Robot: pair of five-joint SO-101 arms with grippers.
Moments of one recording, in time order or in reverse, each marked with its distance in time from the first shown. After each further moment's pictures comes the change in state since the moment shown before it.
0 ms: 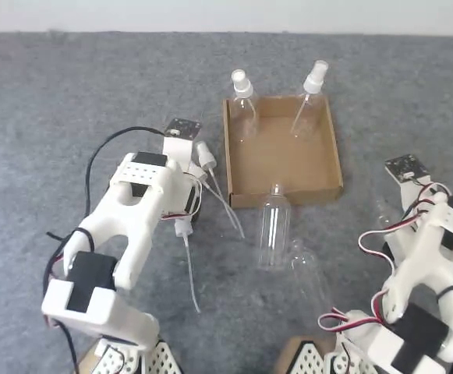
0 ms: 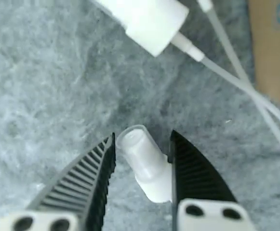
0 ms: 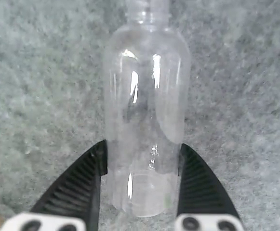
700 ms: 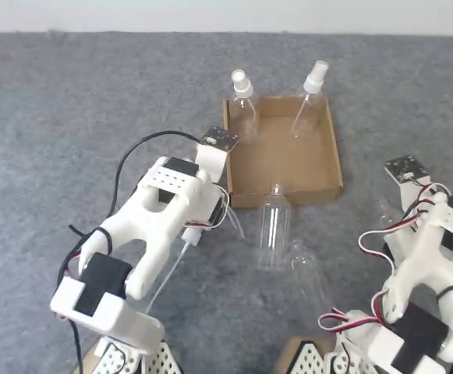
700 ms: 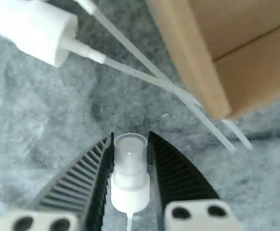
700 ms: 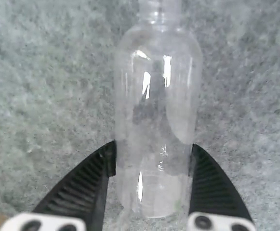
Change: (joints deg) left arm 10.1 0.0 0.0 0.0 -0.3; right arm 0.0 0.0 0.1 0.4 0.0
